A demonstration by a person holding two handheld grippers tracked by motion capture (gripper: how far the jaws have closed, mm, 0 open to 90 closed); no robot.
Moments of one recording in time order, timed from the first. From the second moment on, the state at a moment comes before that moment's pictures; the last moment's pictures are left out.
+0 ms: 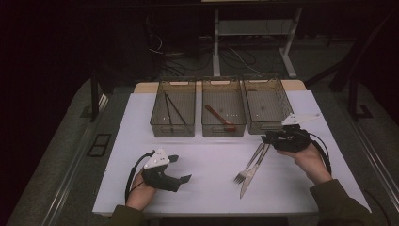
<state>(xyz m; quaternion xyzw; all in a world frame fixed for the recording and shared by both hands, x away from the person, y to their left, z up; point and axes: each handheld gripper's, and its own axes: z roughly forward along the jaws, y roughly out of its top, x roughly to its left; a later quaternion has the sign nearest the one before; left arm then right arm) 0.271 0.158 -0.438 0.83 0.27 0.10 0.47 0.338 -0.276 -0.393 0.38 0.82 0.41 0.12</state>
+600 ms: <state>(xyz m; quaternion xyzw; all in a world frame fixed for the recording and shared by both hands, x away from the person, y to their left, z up) 0.271 0.159 -0.438 0.83 0.27 0.10 0.47 0.355 -0.274 -0.426 0.39 0.84 0.35 0.12</state>
